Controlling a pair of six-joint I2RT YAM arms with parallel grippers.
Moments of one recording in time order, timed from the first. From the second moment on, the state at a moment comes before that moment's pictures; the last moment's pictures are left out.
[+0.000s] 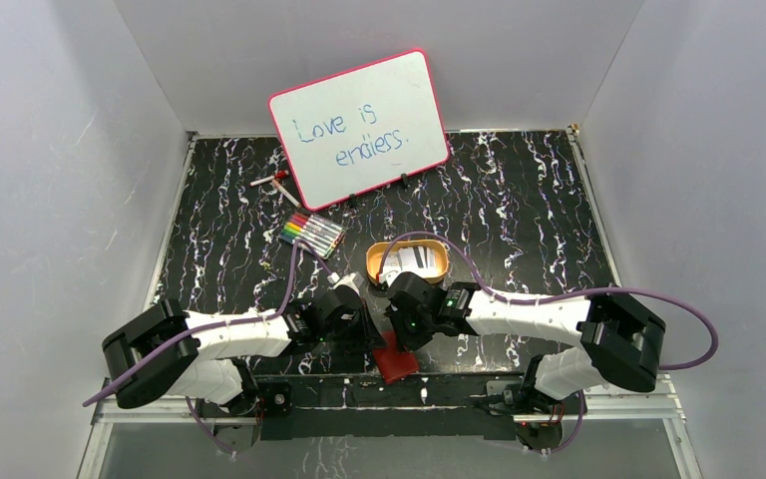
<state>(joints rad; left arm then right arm) -1.05 1.31 0.44 0.06 0.06 -1.16 1.16 1.39 0.76 -0.43 -0.09 0.54</state>
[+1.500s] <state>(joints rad) -1.05 1.30 0.44 0.06 0.06 -1.17 1.16 1.44 0.73 -0.31 -0.19 0.57</state>
